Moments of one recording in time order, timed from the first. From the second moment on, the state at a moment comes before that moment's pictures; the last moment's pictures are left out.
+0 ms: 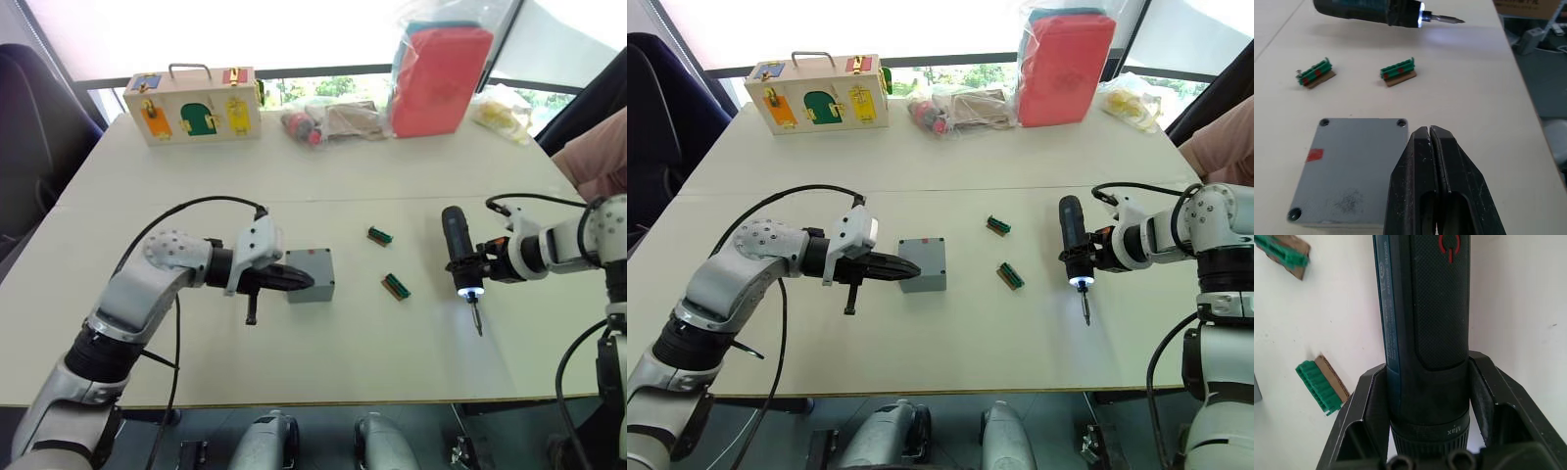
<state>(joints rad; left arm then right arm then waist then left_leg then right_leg) -0.55 0.68 -0.21 -0.28 -0.39 0.56 -1.15 -0.87 -0.92 0.04 0.44 0.84 1.61 0.33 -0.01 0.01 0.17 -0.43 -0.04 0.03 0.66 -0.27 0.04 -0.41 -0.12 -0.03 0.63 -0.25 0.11</state>
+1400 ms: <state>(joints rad) -0.50 0.66 -0.18 -0.02 -0.24 0.49 -1.00 -0.62 -0.73 0.38 -0.31 0.42 0.95 0.76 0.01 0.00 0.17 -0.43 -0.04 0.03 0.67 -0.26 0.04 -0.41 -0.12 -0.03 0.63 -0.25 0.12</state>
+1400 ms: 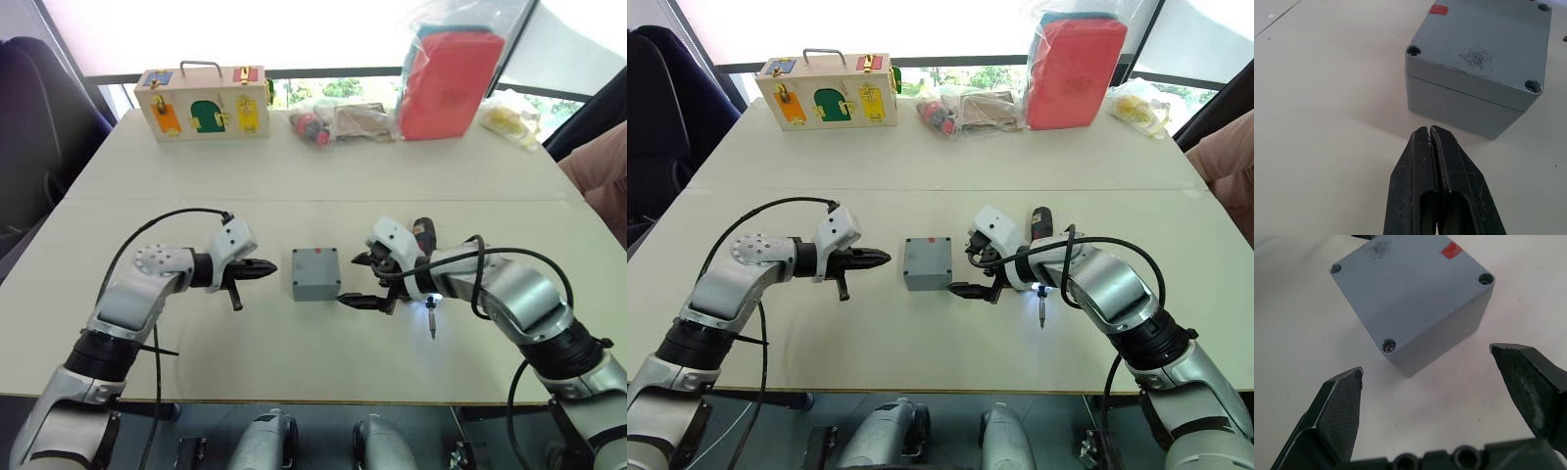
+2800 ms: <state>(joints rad) -0.50 0.59 -0.23 -0.04 -0.17 0.52 -1.02 -0.58 -0.70 0.45 -0.32 0.24 0.83 0.90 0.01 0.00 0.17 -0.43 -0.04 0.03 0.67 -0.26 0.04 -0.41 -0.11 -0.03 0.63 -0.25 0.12</state>
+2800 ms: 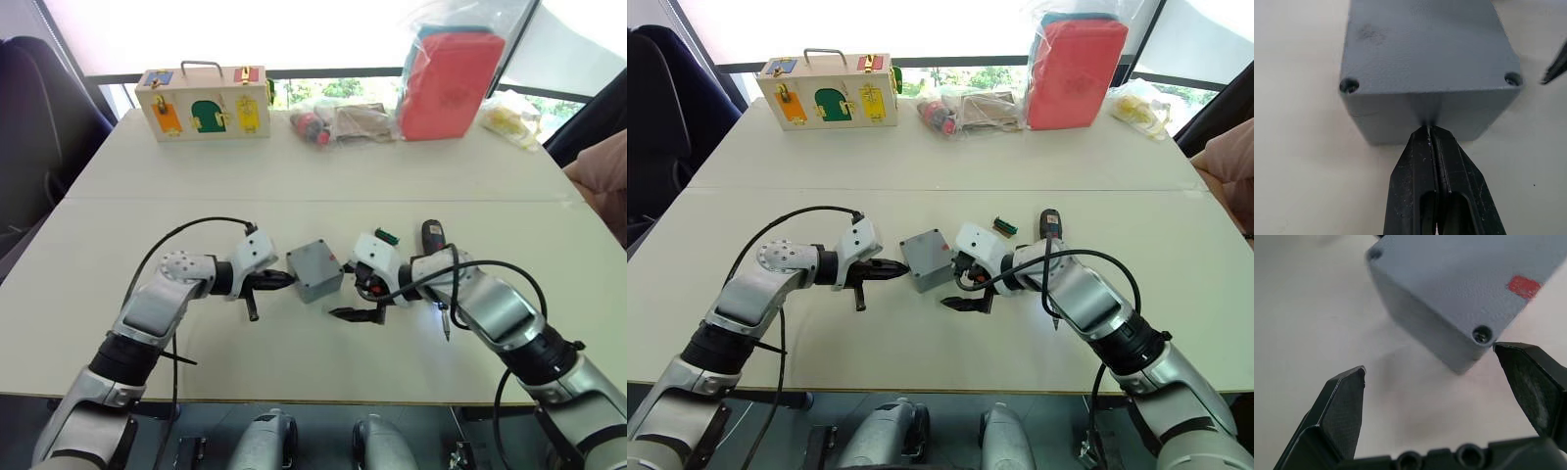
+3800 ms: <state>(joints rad) -0.64 0.62 -0.07 -0.08 -0.37 0.62 -1.07 -0.70 -0.60 0.12 0.01 0.23 0.74 0.72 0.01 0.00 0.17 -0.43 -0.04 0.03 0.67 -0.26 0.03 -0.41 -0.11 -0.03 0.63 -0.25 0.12</state>
